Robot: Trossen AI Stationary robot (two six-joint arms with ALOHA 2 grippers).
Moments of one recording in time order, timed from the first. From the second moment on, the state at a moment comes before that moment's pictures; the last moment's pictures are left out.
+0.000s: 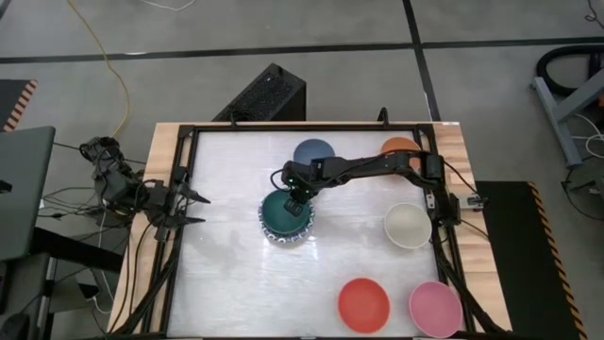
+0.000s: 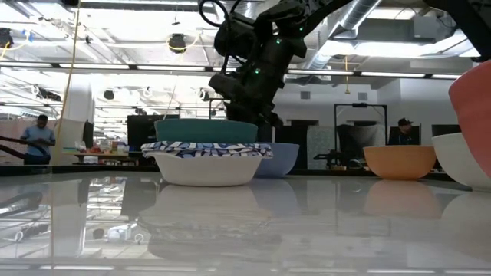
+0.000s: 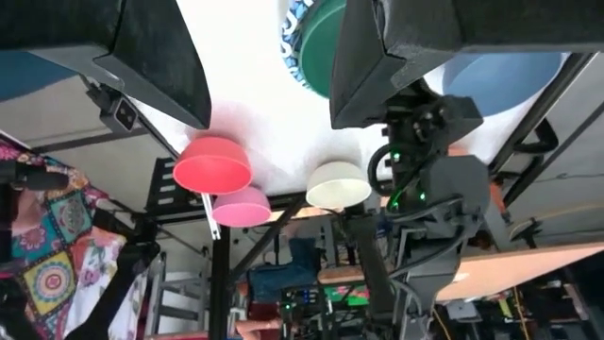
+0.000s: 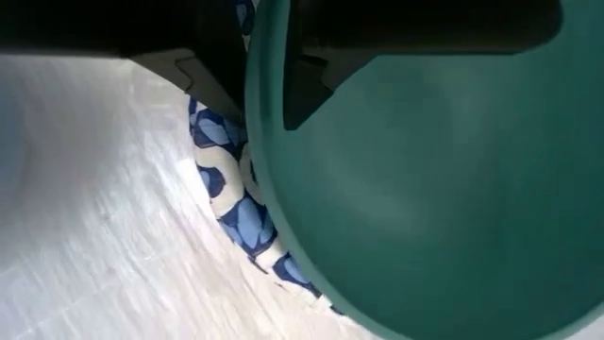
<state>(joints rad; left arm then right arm) -0.76 0.33 0.68 -0.44 -0.61 0.00 -0.12 2.02 1.58 -0.59 0.00 0.41</state>
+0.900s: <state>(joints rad) -0.76 0.33 0.68 -0.53 -0.72 -0.09 -0.12 1.97 1.61 -0.68 0.00 0.37</state>
